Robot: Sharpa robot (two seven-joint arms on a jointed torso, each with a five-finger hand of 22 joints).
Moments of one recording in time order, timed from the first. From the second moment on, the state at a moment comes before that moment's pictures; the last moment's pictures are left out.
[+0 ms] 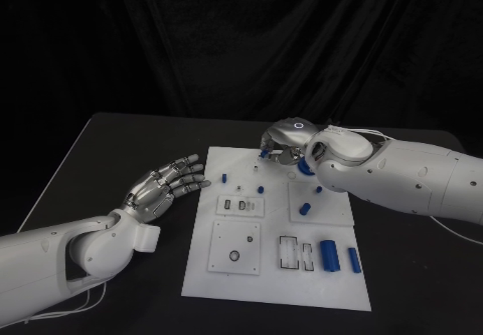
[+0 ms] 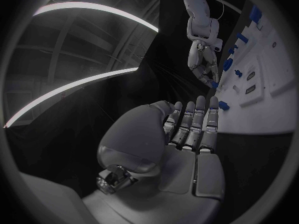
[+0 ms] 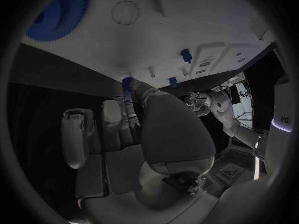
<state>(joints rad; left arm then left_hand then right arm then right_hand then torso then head) 1.17 -1.12 -0.21 1.71 0.21 0.06 0.68 1.41 0.16 0.28 0.18 0.64 0.59 0.14 0.19 0.07 0.39 0.24 0.61 0.13 0.43 0.22 0.75 0.31 0.13 0.44 0.27 0.47 0.27 1.46 -0.49 -0.24 1.24 -1.62 -0.36 -0.06 1.41 -0.04 0.37 0.10 0.20 0.95 0.14 0.30 0.16 1.06 0.08 0.31 0.08 1.34 0.02 1.33 0.96 0.04 1.47 0.13 1.52 1.31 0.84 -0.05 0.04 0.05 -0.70</state>
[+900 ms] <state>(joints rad) 1.17 -1.11 -0.21 1.70 0.21 0.07 0.68 1.40 0.16 0.29 0.18 0.64 0.59 0.14 0.19 0.07 0.39 0.25 0.61 0.13 0.42 0.22 0.75 0.31 0.13 0.44 0.28 0.47 0.27 1.45 -0.46 -0.24 1.22 -1.62 -0.31 -0.08 1.38 -0.03 0.36 0.11 0.18 0.83 0.16 0.20 0.24 0.95 0.13 0.24 0.08 1.29 0.06 1.29 0.89 0.04 1.41 0.16 1.48 1.31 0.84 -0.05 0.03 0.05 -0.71</state>
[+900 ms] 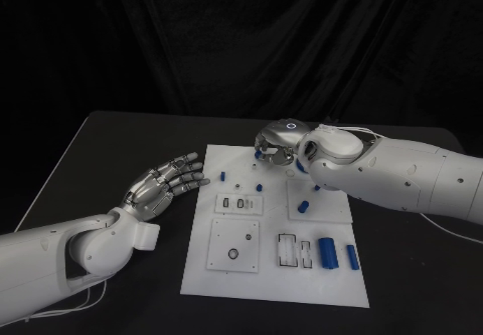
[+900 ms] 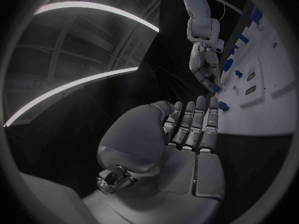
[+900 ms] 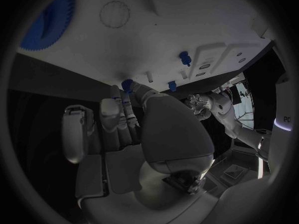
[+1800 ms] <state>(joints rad) 1.17 -1.13 -0.21 1.71 0.22 0.07 0.68 1.39 0.16 0.30 0.18 0.64 0.59 0.14 0.19 0.07 0.39 0.25 0.61 0.13 0.42 0.22 0.75 0.31 0.13 0.44 0.28 0.47 0.27 1.51 -0.64 -0.24 1.35 -1.62 -0.32 -0.11 1.40 -0.03 0.28 0.09 0.17 0.70 0.16 0.11 0.16 0.76 0.15 0.39 0.19 1.18 0.07 1.24 0.75 0.07 1.31 0.18 1.38 1.31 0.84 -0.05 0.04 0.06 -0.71</state>
